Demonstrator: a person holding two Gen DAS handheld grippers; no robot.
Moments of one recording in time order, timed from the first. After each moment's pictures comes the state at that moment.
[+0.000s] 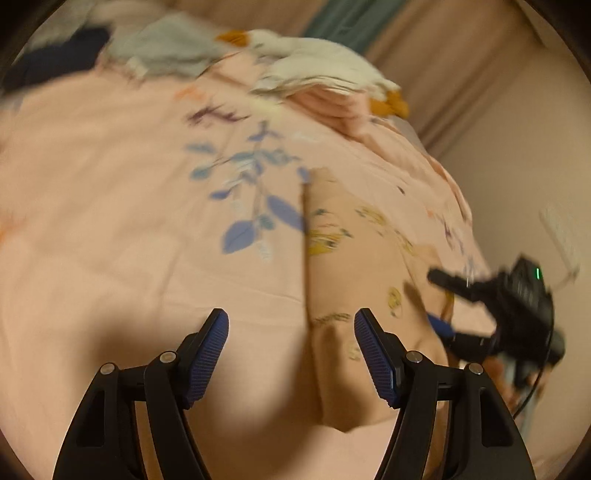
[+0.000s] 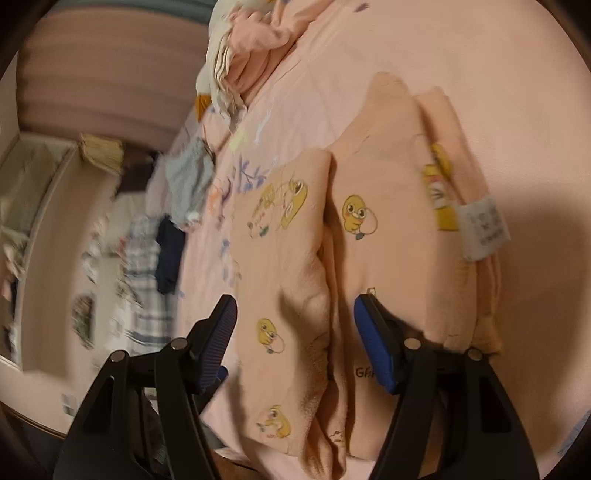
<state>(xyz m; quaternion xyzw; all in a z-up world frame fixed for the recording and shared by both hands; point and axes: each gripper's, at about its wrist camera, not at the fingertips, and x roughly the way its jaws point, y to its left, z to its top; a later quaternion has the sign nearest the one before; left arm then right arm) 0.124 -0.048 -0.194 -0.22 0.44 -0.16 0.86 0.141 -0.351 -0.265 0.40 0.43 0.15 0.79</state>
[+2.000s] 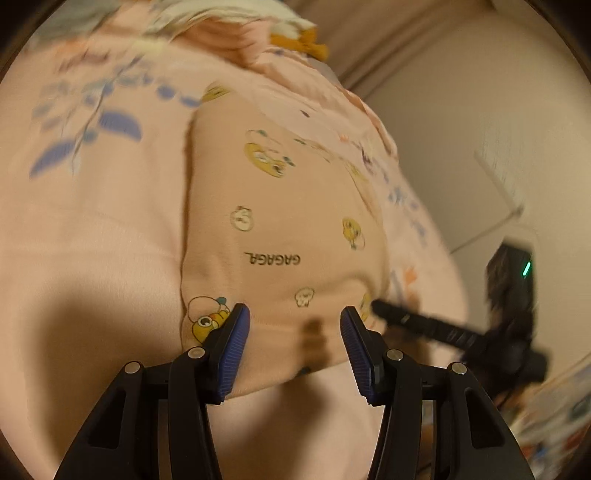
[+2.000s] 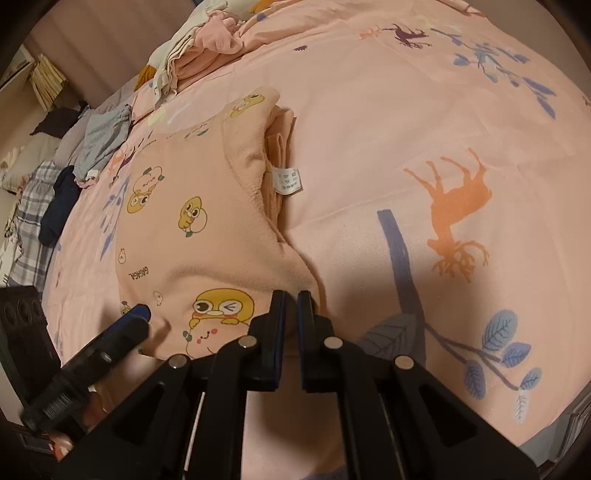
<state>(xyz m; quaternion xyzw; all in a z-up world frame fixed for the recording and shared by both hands) 0.104 -0.137 -0.217 -0.21 0.47 -0.34 0.78 0.067 -0.405 -0.271 0.19 0.46 -0.01 0.87</state>
